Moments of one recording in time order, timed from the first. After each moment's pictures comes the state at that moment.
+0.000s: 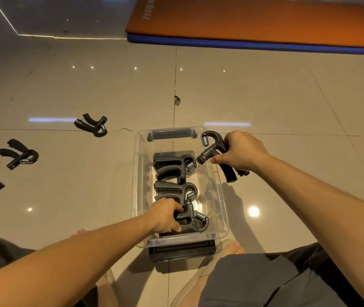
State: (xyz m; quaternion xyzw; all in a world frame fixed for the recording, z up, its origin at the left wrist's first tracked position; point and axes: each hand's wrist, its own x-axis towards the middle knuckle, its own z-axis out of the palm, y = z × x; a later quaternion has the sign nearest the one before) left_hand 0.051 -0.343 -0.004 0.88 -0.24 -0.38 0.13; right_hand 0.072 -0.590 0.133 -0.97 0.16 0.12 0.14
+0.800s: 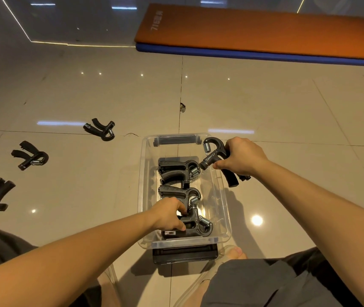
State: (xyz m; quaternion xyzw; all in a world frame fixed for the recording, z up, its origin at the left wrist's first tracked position) left_hand 0.059 -0.342 0.026 0.87 -0.24 -0.41 0.15; right_hand 0.073 -0.584 0.139 -0.97 0.15 0.12 0.14
